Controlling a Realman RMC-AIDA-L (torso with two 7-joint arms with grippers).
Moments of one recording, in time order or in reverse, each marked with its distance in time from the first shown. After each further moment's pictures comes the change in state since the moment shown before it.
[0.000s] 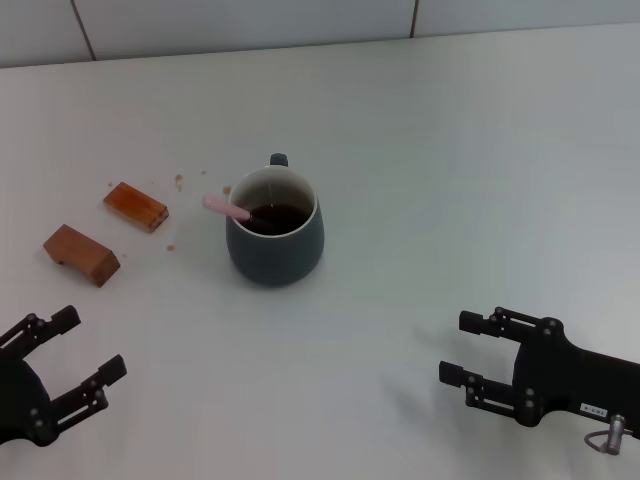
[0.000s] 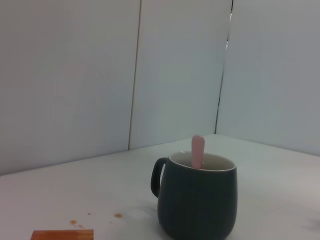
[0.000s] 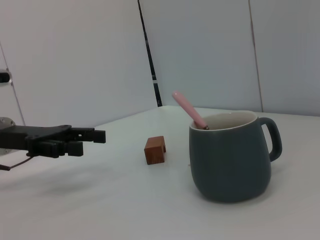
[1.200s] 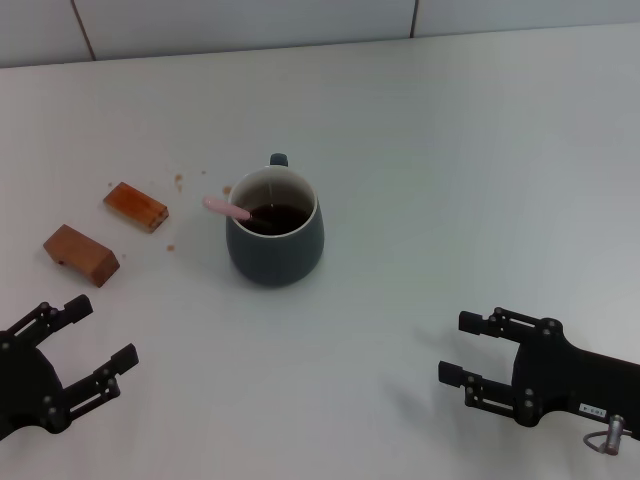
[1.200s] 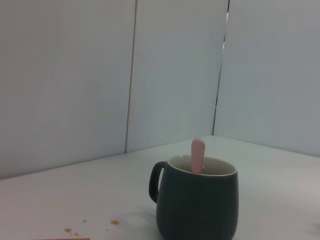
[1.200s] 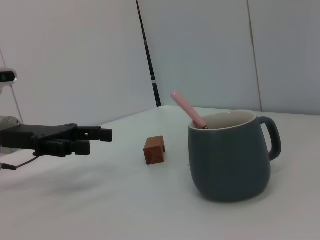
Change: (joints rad) left arm -0.026 -0.010 0.004 0.000 0.000 -0.017 0.000; right arm 0.000 -0.002 0.000 0.008 0.001 0.006 0.000
